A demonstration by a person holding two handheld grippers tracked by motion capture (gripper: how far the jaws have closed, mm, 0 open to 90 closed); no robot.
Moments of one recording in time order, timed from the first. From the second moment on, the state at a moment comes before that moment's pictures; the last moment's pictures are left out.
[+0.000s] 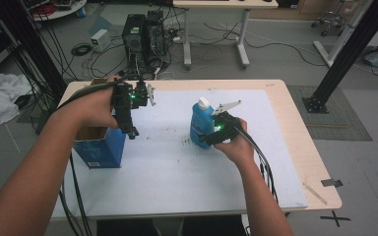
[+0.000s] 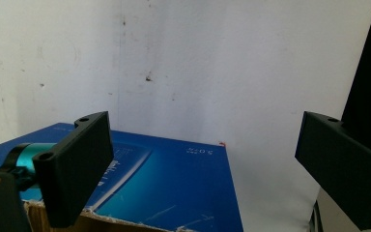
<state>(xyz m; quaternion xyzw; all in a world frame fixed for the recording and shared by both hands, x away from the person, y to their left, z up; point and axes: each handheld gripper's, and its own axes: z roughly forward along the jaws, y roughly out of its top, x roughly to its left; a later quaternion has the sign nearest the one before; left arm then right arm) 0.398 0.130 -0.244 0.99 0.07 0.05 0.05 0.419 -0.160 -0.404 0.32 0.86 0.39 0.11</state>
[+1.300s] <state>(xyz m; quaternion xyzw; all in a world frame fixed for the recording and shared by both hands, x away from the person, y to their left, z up) 0.397 0.126 -0.244 1.00 0.07 0.05 0.05 0.422 -0.143 -0.412 0.33 0.82 0.45 0.17</state>
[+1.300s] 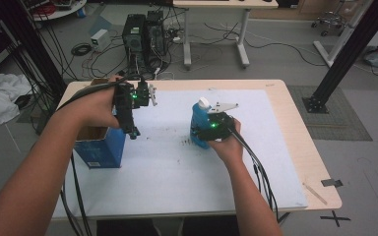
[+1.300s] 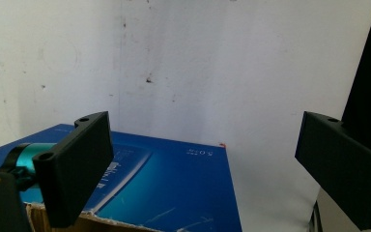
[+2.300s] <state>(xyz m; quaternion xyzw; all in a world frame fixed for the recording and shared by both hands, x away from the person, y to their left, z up) 0.400 0.123 -0.247 1.00 0.07 0.05 0.05 0.419 -0.142 -0.413 0.31 0.81 0.46 0.18</state>
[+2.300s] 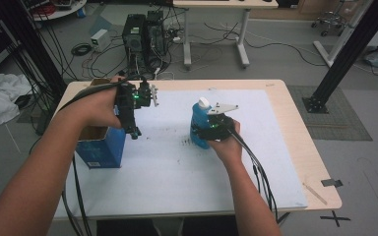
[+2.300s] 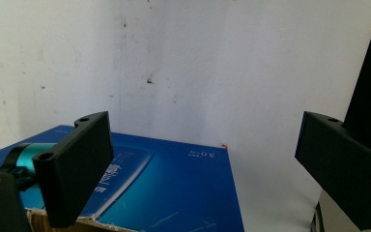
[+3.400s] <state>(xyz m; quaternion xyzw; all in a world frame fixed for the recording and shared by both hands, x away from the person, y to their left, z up) 0.399 0.119 -0.245 1.00 0.07 0.05 0.05 0.415 -0.147 -0.410 0.30 0.81 0.48 0.16</state>
